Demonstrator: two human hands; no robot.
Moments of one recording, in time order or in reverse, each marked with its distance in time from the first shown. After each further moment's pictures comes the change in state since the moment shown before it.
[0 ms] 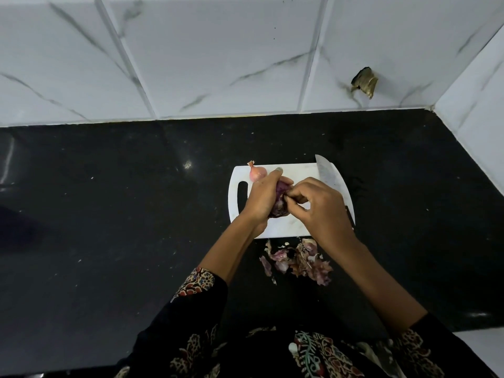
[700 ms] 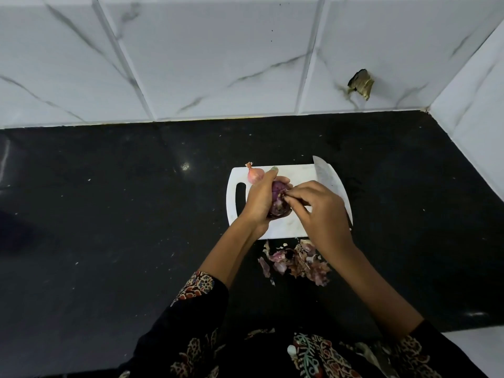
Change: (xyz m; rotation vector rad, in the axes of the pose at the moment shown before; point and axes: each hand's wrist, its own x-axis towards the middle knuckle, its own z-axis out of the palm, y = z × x) left_hand -0.007 0.004 0.004 -0.177 -0.001 -0.058; right_hand -0.007 -0.006 -0.002 -0.016 0.074 0.046
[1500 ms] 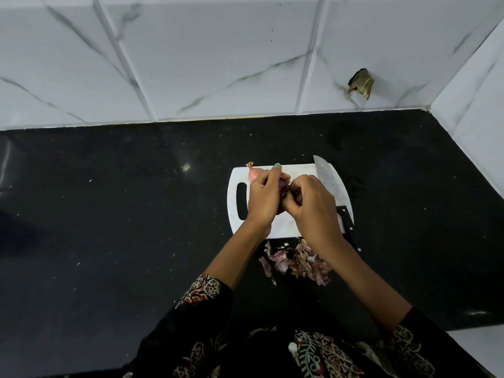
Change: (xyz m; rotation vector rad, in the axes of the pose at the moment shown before) left_hand -0.001 -0.004 0.007 0.124 0.149 0.223; right_hand 0.010 -0.011 0.012 -0.082 -0.088 0.208
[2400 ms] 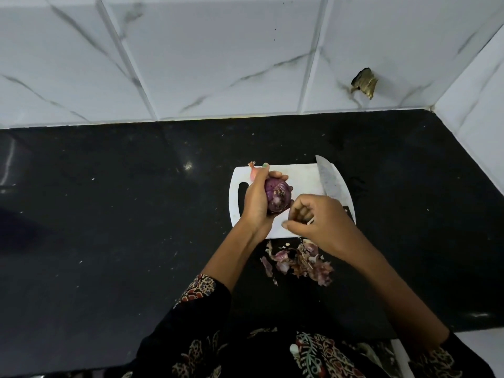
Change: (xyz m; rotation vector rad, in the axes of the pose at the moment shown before) left_hand 0.007 -0.007 -0.012 -0.343 -0.089 -0.159; right_hand -0.013 0.003 -0.032 0.225 -0.390 0.102
